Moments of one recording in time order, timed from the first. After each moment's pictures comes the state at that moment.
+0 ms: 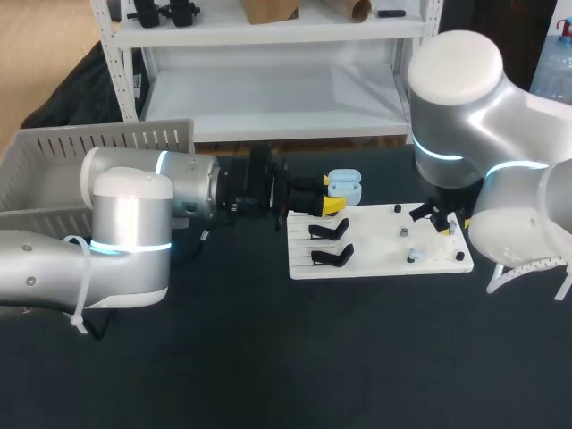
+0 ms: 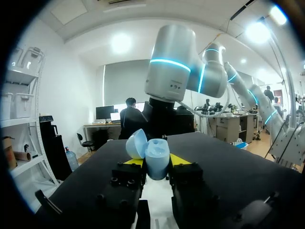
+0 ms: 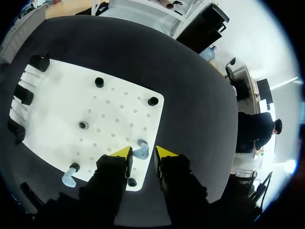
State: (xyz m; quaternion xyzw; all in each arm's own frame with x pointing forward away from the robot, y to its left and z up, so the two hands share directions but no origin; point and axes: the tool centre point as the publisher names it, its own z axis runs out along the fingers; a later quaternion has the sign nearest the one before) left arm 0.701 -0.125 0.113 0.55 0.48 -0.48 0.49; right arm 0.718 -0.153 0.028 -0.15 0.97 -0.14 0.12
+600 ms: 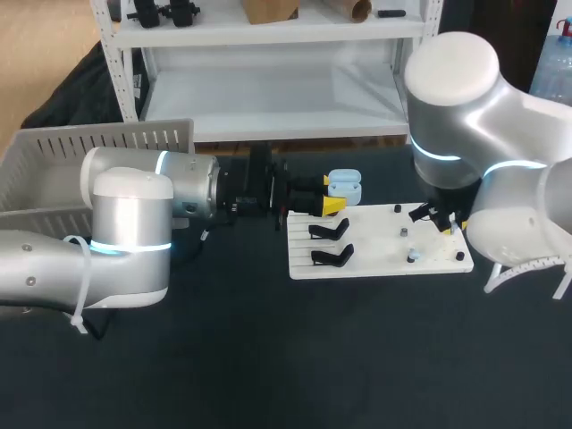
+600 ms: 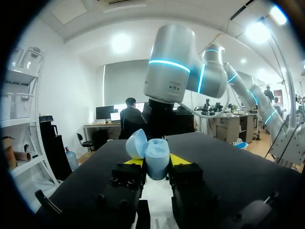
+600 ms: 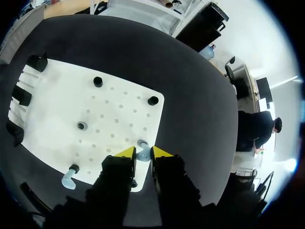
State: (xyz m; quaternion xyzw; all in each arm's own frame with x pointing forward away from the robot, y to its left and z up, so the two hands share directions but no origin) left arm 0.701 -0.125 0.113 0.55 0.48 -0.48 0.49; right arm 0.718 -0.153 0.025 -0.15 0.97 -0.14 0.12
